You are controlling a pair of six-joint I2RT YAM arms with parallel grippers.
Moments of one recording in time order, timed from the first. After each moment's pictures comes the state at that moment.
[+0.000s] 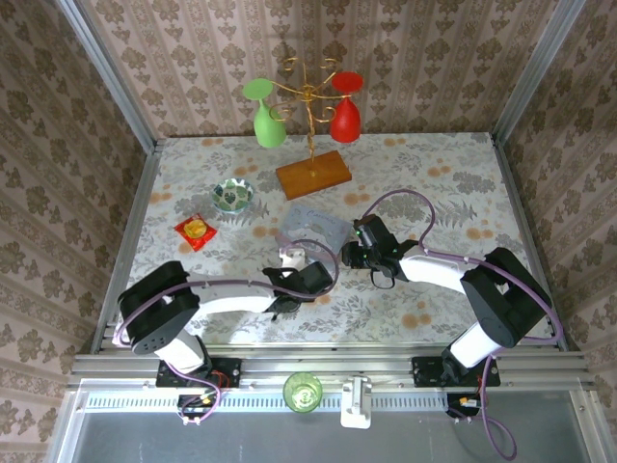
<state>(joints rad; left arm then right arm) -1.13 1.59 0.79 -0.40 -0.49 -0.98 0.60 1.57 0.75 -0.08 0.01 0.58</state>
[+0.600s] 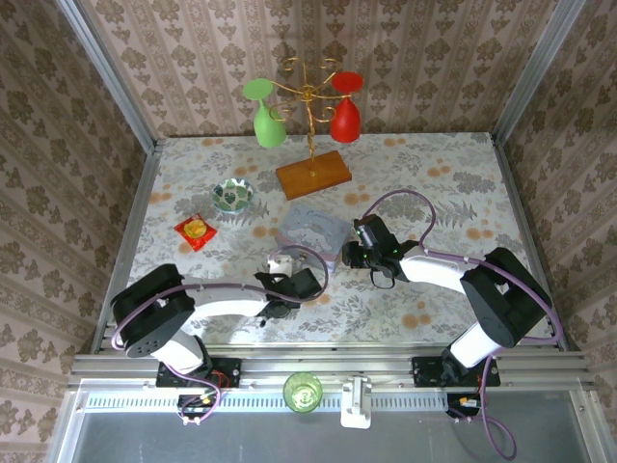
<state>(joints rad) -1.11 1.53 0.67 -0.45 -0.53 -0.98 0.59 1.57 0.74 -0.06 0.01 0.58</state>
